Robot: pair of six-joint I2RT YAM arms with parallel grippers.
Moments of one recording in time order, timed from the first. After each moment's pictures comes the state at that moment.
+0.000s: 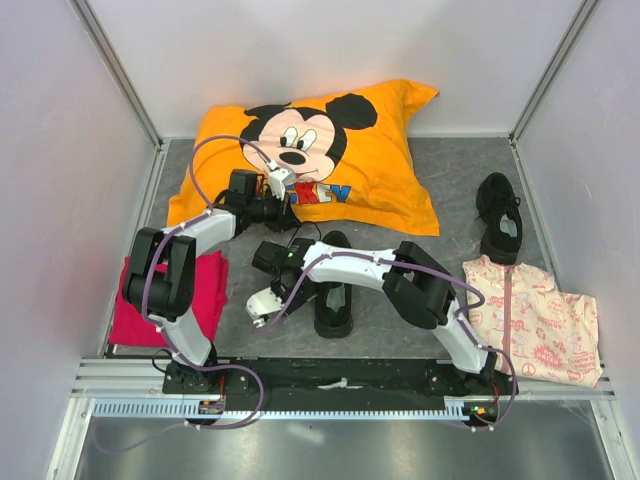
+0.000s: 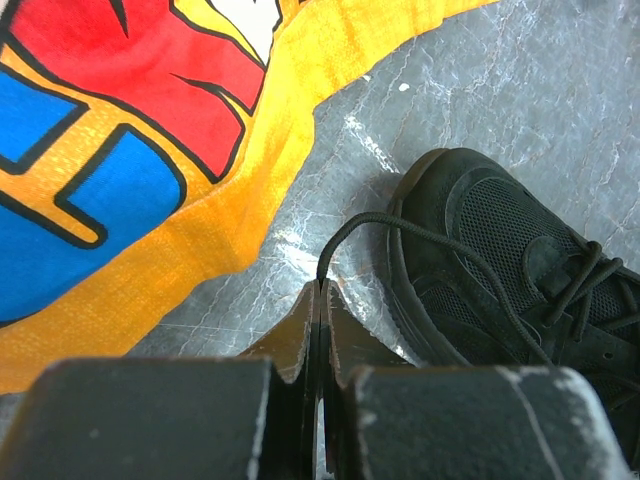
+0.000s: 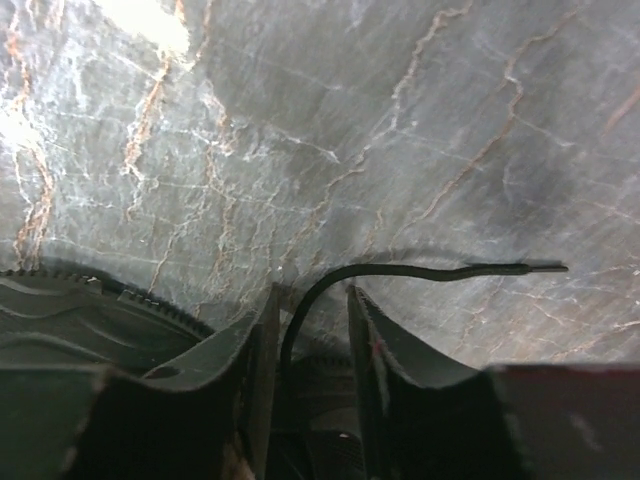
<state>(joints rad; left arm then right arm) -0.26 1.75 1.04 -0.02 0.66 0.08 1.11 2.19 1.71 -0.90 -0.11 -1.12</state>
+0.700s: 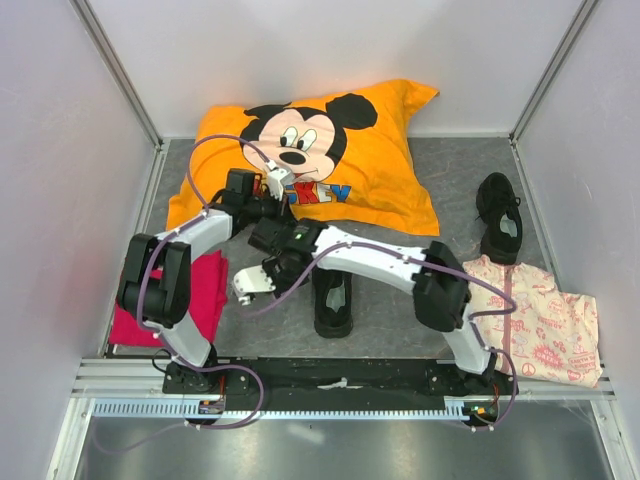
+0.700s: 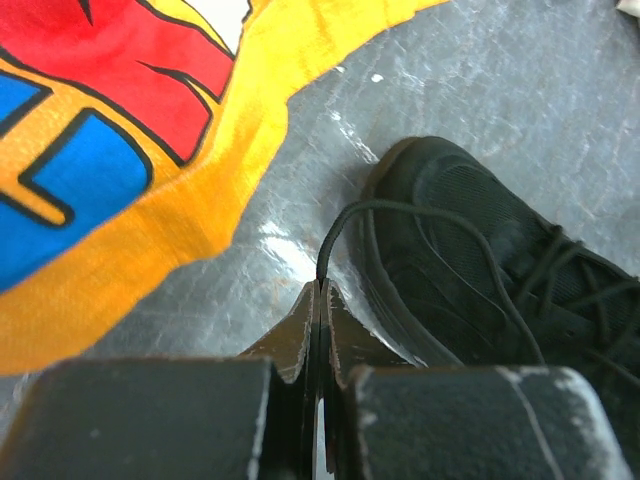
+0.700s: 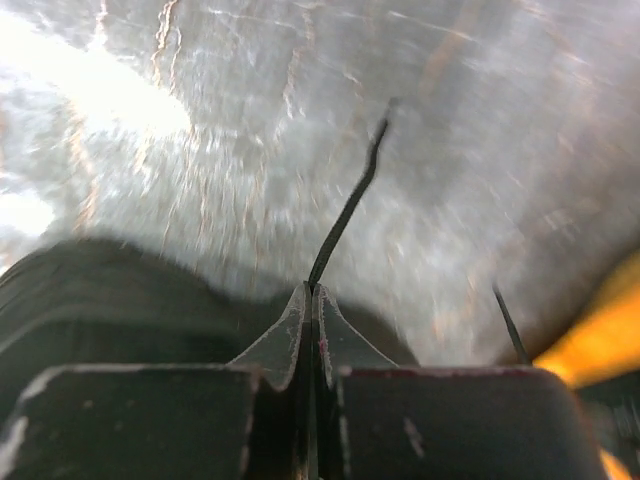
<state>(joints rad) -0.25 1.72 1.04 -0.06 0.69 0.08 1.12 2.13 1.88 -0.99 -0.14 -0.98</state>
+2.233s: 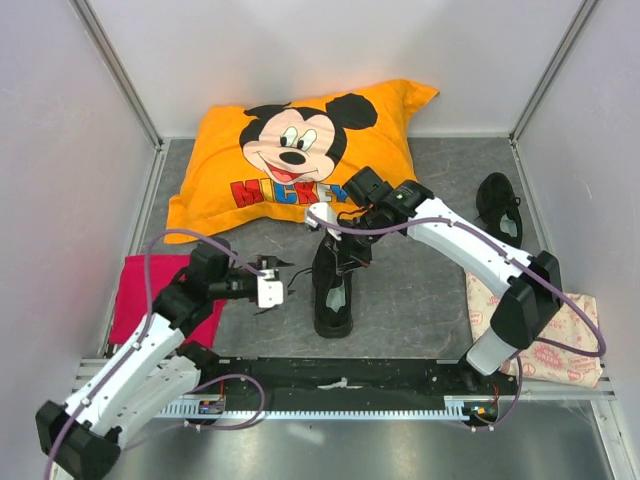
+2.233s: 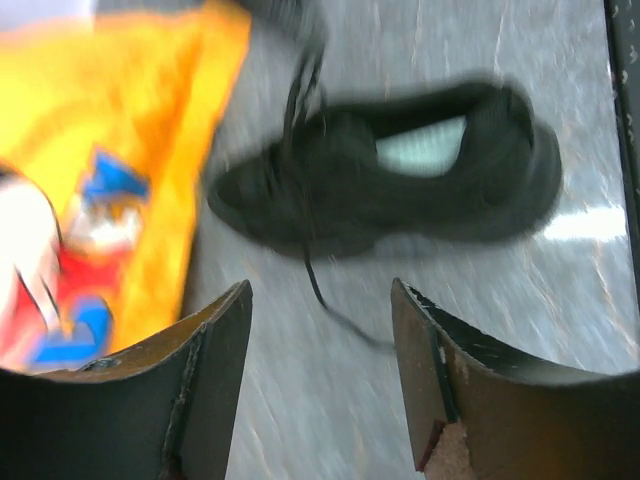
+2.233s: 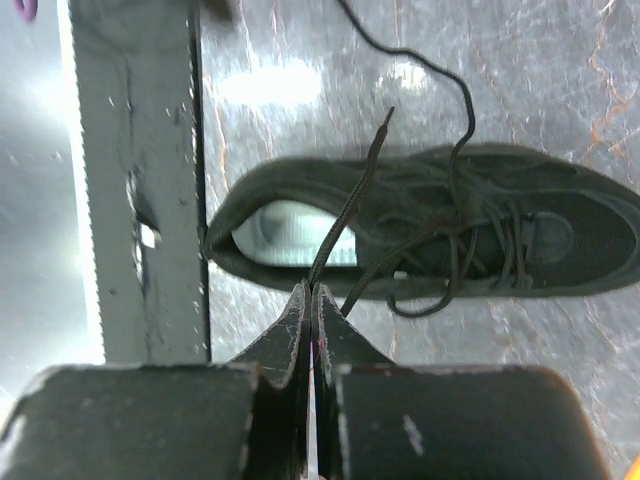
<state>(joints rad) -0.47 0.71 0.60 -0.43 0.73 0.94 0.74 1.62 1.51 -1.02 -0.63 -0.60</state>
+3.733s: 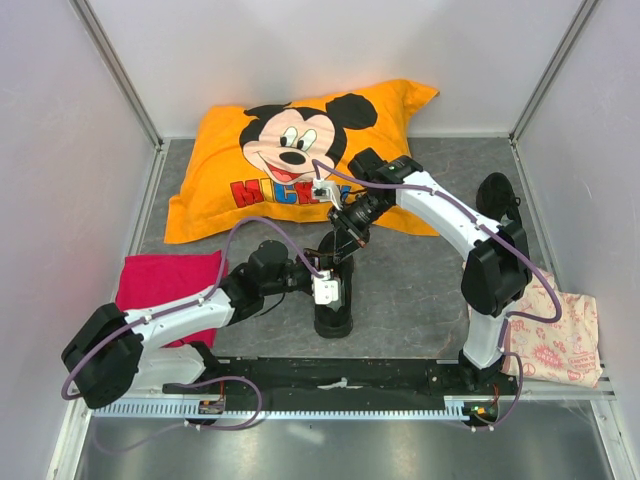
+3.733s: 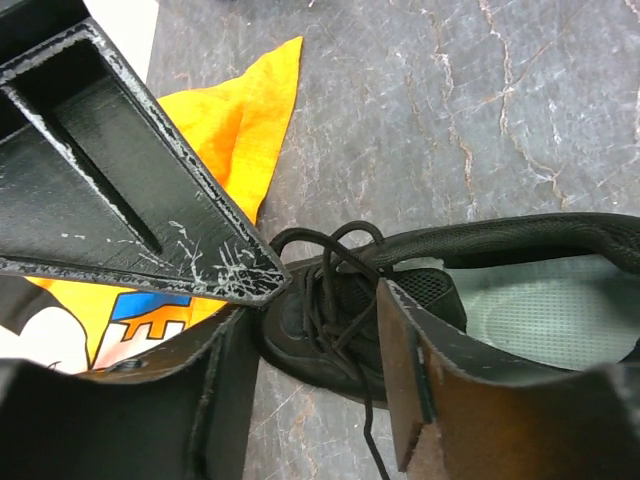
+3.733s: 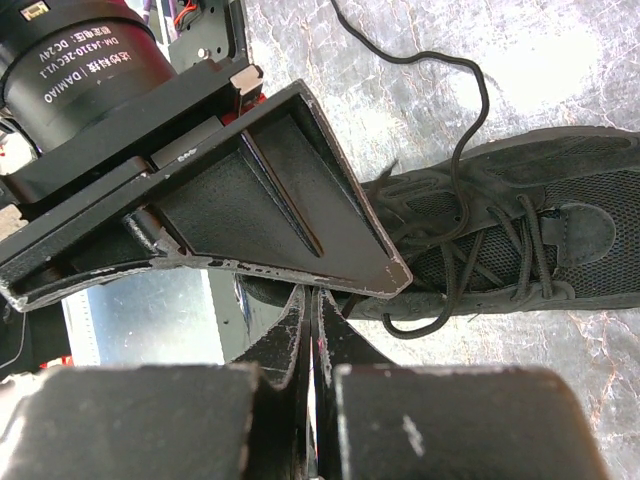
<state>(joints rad) -0.83 1.18 0.53 0.32 0.38 0.88 0.59 1.87 1.70 -1.14 -0.89 -0.42</state>
